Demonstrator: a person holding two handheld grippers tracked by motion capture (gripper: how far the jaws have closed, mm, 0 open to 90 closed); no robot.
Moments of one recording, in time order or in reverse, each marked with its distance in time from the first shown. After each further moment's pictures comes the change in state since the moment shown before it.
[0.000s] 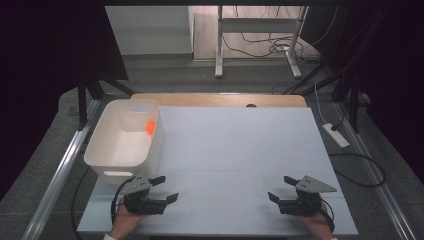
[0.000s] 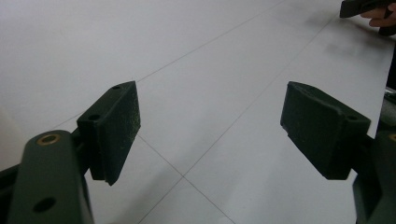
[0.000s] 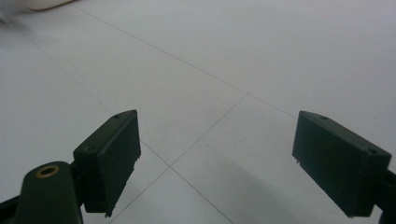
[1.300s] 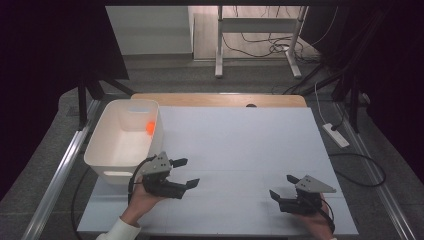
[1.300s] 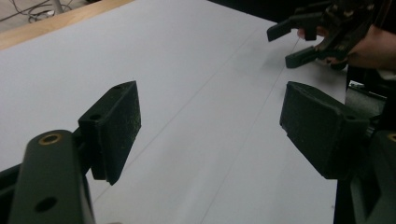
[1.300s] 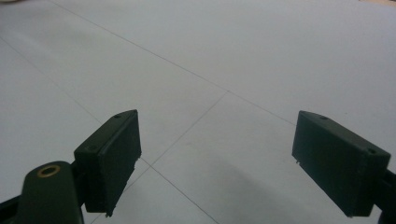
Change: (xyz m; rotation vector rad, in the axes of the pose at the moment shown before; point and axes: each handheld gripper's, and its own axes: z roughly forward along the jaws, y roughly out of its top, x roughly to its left) left arm -0.022 0.074 0.018 -0.033 -0.090 0.127; right arm 0.000 0.001 -0.001 0.013 -0.079 -0.013
